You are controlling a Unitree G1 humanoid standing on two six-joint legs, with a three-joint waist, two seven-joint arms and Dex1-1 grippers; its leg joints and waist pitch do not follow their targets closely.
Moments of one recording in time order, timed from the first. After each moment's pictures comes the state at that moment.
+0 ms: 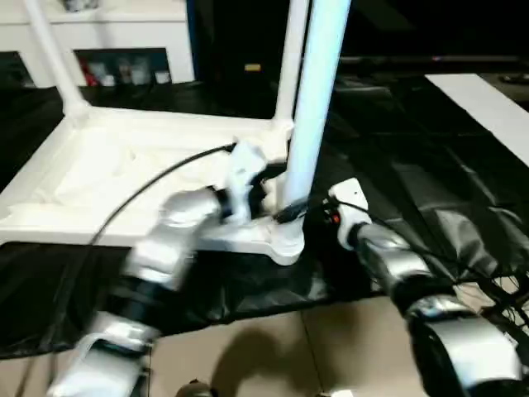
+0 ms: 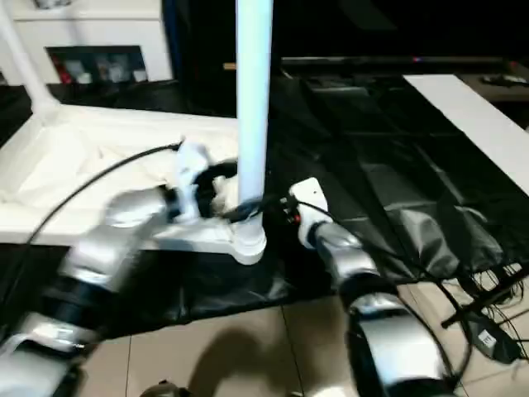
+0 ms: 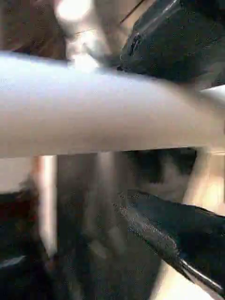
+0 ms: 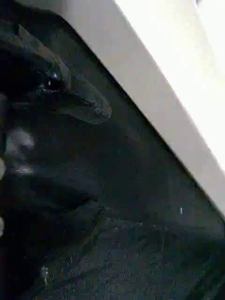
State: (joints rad) left arm -0.58 0.32 -0.20 0.38 -0.25 0.12 -1.04; right arm -0.70 -0.21 0.03 1.12 0.01 -0.13 0.62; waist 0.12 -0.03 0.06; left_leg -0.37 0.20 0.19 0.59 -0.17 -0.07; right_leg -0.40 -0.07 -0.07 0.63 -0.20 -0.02
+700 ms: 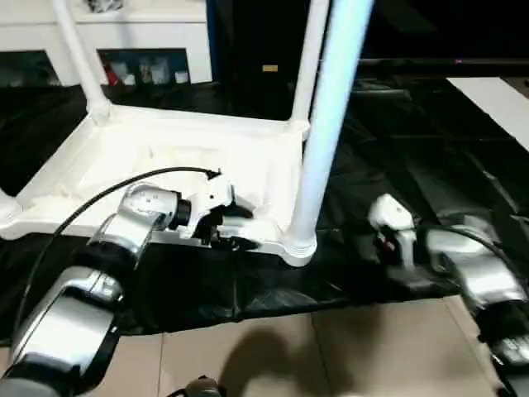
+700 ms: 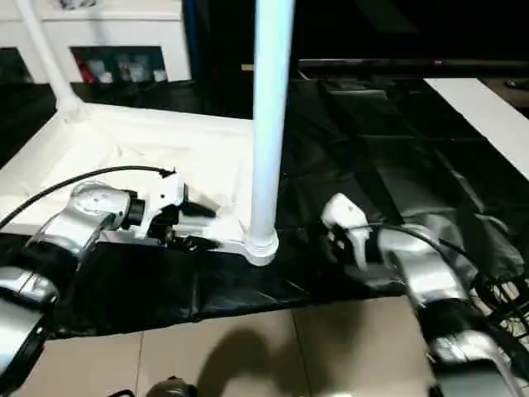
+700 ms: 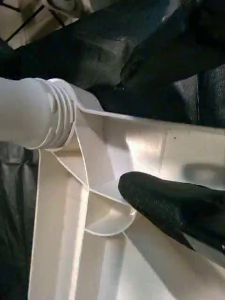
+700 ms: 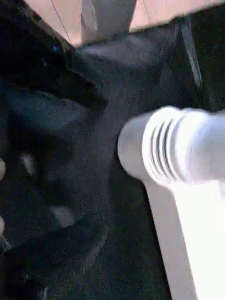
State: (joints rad) left arm -0.84 0.40 -0.33 1.01 -0.03 -0.19 -1.30; right arm -0.43 -0.53 0.15 0.46 0.10 0.12 1.23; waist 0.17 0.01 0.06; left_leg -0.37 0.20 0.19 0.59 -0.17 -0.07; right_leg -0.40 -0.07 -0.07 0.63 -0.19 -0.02
